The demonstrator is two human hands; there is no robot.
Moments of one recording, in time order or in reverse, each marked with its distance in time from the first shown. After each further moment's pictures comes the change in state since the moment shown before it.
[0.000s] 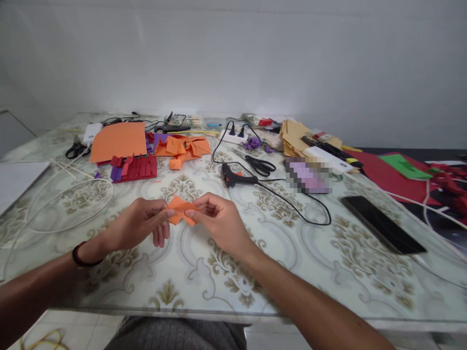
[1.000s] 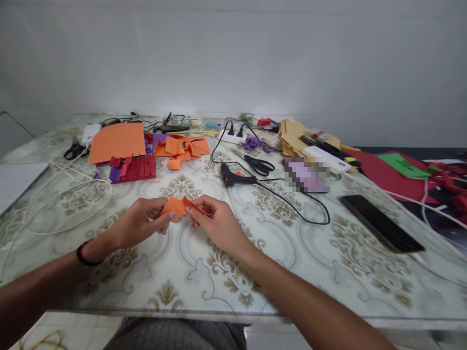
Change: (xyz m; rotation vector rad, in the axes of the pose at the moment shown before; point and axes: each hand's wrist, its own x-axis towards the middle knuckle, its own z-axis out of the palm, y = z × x) left_hand 0.006 -0.009 -0.002 0.224 0.097 0.080; right_hand 0.002 0.003 0.000 -0.035 -0.092 0.065
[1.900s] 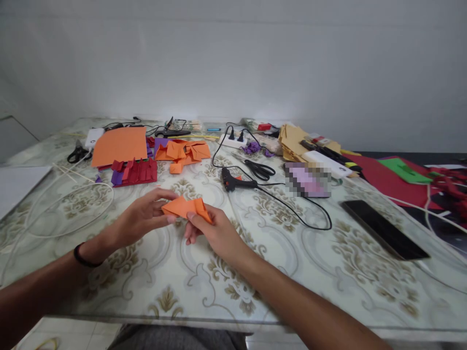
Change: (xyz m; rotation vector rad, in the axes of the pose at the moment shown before) left_hand 0.008 -0.013 -0.002 -0.384 0.038 0.140; right_hand -0.004 0.005 0.007 0.333 -0.106 0.083
